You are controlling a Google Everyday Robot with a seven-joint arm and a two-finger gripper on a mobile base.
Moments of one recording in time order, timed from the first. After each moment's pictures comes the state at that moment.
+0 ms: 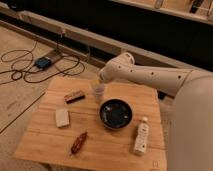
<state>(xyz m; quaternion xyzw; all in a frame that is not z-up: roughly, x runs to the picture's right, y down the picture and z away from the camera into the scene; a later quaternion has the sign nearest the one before) -0.025 -0.038 0.840 -0.19 -0.10 0.54 0.81</state>
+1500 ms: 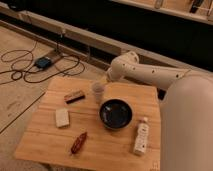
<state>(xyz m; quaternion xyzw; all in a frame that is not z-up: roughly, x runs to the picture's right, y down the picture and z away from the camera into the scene) 0.029 -0.037 0.887 -0.19 -0.03 0.56 0.81</state>
